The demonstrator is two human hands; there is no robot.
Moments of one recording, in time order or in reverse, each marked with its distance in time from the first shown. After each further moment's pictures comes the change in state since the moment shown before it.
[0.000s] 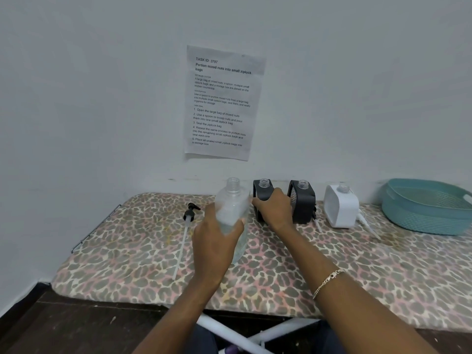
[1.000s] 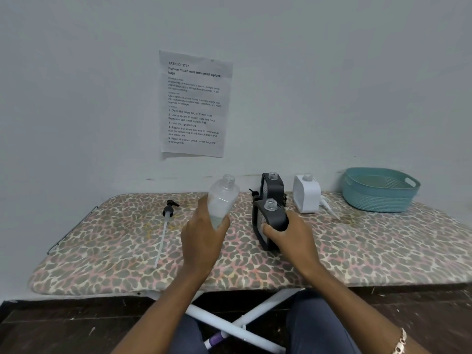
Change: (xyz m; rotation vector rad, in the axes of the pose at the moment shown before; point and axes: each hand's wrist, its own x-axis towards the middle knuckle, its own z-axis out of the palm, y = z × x) left_hand -0.024 0.012 0.008 0.151 -0.047 0.163; right_hand -0.126 0.064 -0.096 0.121 0.029 -0.119
